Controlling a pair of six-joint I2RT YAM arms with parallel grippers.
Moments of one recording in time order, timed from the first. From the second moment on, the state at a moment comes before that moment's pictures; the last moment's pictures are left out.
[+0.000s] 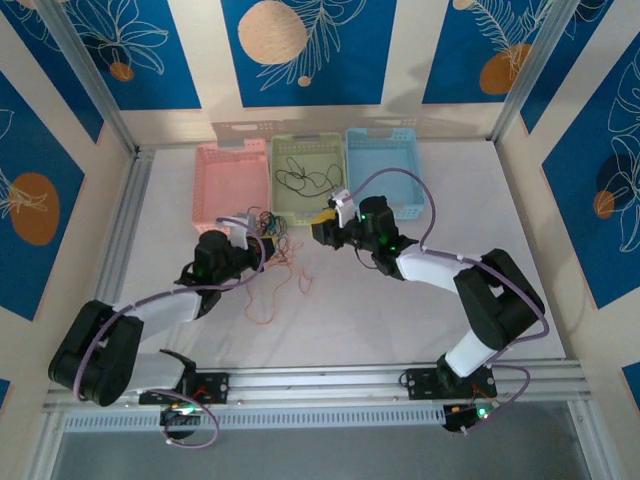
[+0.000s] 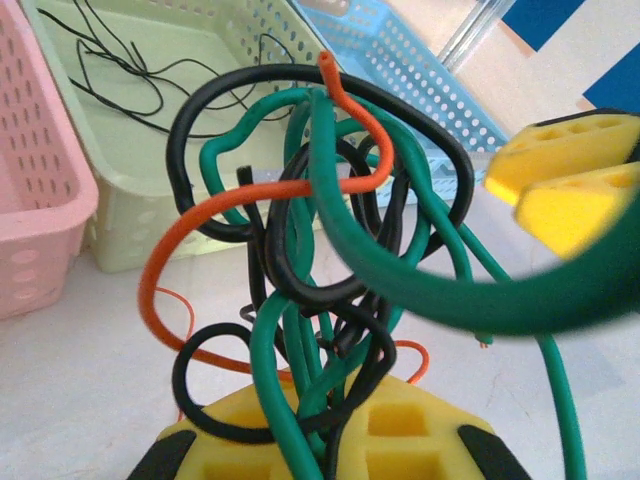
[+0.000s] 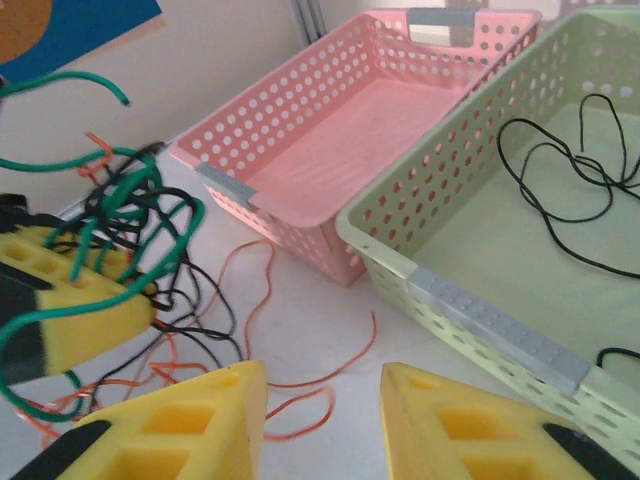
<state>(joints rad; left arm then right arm) -0.41 1.29 0.41 0.56 0.32 -0.42 0.60 1.57 0.81 0.41 -0.36 0.16</state>
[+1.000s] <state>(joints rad) -0.41 1.29 0.41 0.58 0.29 -0.44 0.72 1.70 0.98 0.36 -0.50 0.54</state>
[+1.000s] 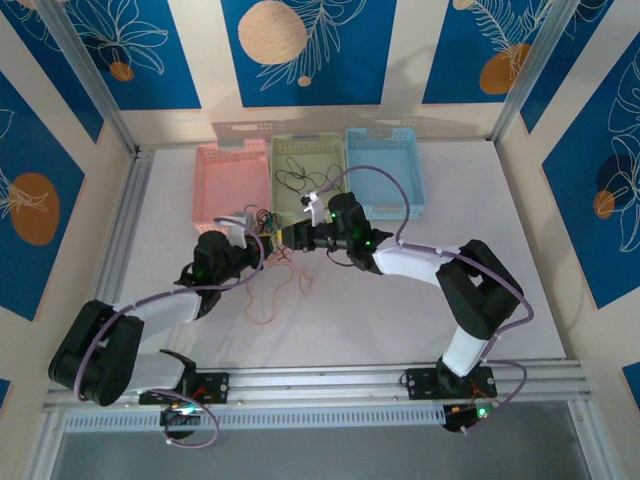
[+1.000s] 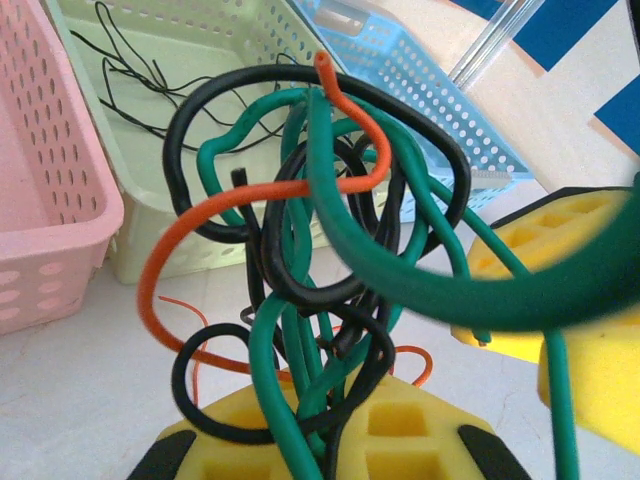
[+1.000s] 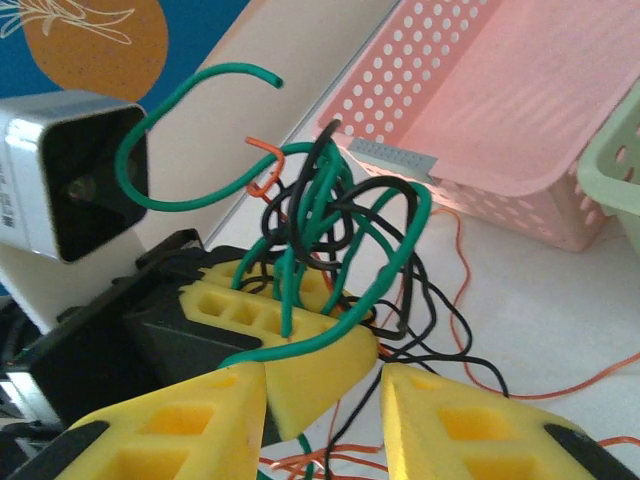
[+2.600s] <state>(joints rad) -0.41 1.29 0.40 0.55 0.15 -0.44 0.70 1.79 1.00 0.15 -0.42 0.31</state>
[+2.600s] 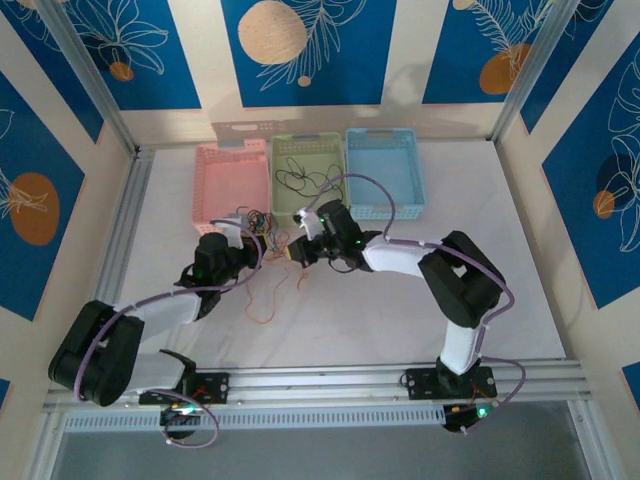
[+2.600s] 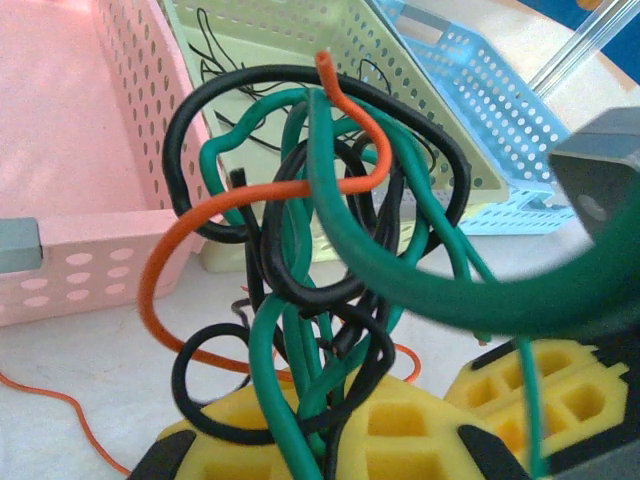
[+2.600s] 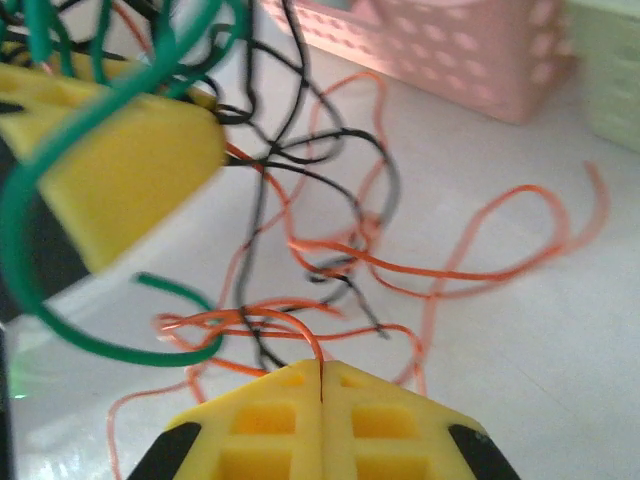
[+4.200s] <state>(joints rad) -0.40 1.12 0.31 0.47 -0.13 -0.49 0.10 1.19 0.51 0.17 0.25 0.80</state>
